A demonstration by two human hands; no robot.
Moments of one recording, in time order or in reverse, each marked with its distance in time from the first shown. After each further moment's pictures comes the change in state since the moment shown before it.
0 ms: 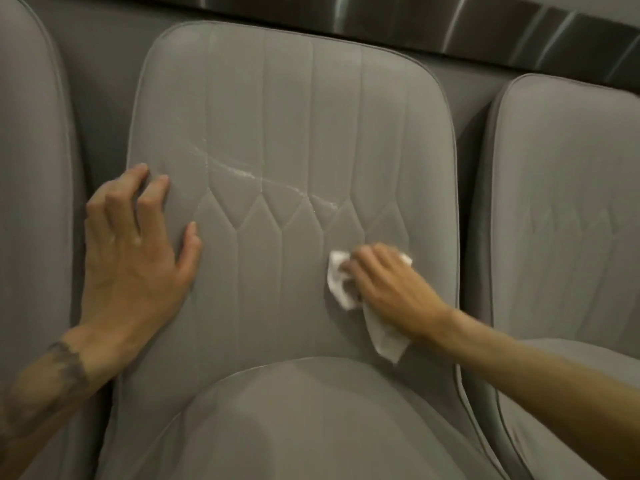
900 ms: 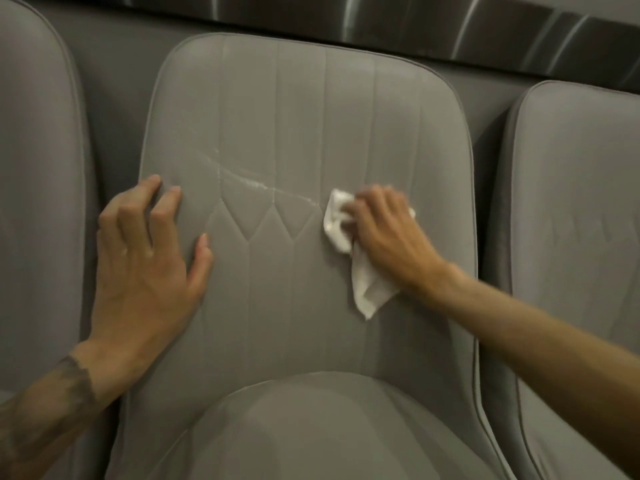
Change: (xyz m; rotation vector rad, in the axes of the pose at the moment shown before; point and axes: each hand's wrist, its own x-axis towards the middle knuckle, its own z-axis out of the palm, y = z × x) left_hand 0.000 0.001 0.001 0.016 -0.007 -0.002; right_hand 0.074 0.037 -0.001 -0.032 0.281 0.092
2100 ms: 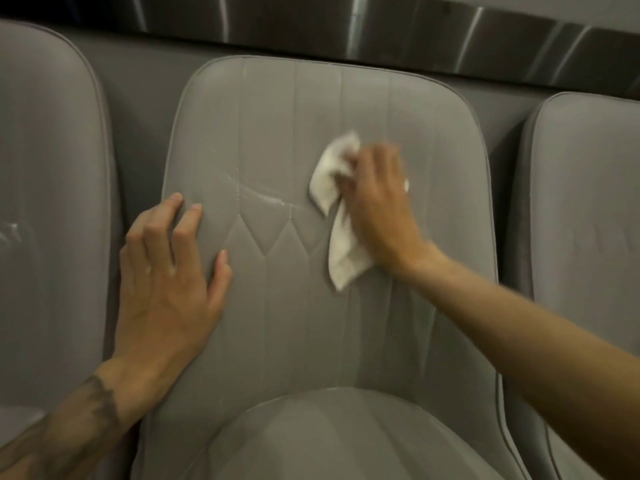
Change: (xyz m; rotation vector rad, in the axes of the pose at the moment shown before) left_hand 0.000 -0.006 0.004 0.031 0.009 0.018; right_hand 0.071 -0.012 0.016 0.103 0.271 0.353
